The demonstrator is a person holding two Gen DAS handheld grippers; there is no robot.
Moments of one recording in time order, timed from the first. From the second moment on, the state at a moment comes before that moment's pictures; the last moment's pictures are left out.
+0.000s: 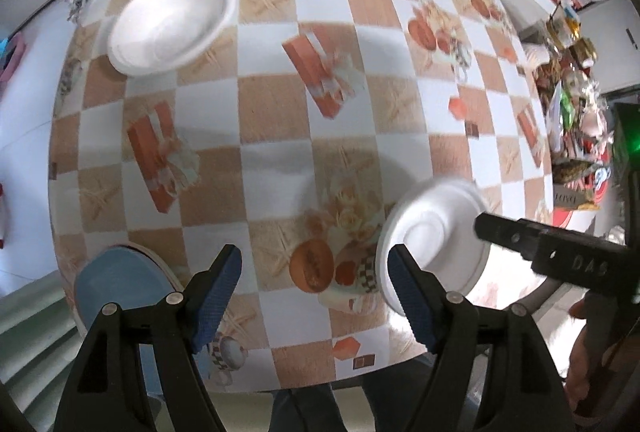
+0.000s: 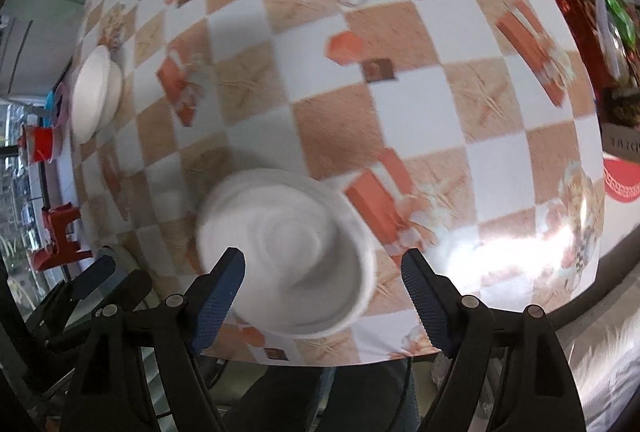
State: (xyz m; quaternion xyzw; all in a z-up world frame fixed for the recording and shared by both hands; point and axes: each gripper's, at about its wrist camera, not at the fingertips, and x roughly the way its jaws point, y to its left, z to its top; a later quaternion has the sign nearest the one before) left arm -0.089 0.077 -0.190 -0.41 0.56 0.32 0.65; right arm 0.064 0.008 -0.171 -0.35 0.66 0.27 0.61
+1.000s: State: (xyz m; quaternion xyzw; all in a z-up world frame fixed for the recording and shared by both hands) left arm -0.163 0.260 -0.193 -0.42 0.49 0.49 0.59; right arm -0.018 0.196 -0.204 -0.43 0.60 0.38 0.55
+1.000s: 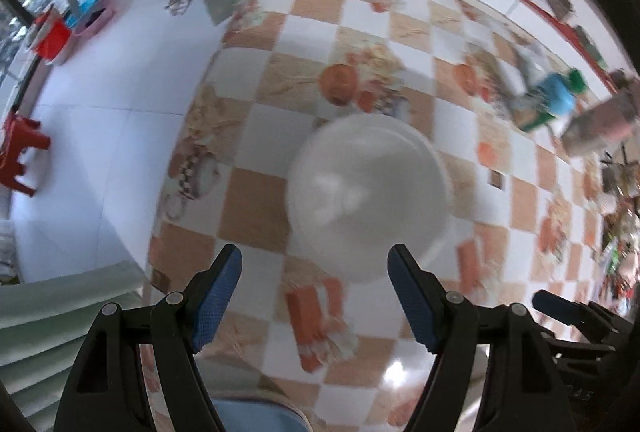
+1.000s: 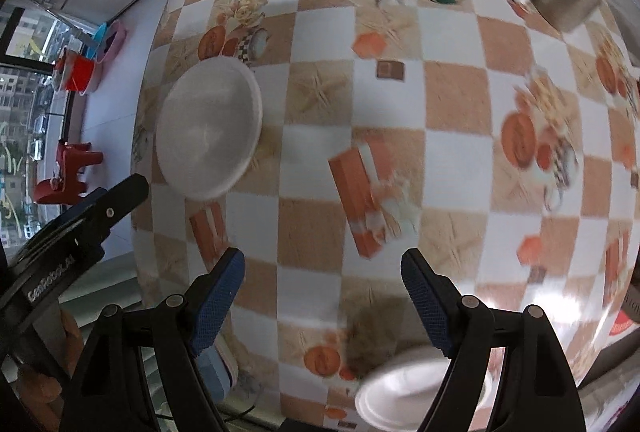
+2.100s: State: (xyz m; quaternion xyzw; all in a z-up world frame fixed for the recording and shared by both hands) left arm -0.144 0.307 -0.277 -0.42 0.54 0.46 0.57; right arm -0.032 0.262 -0.296 -0.42 0.61 0.41 0.53
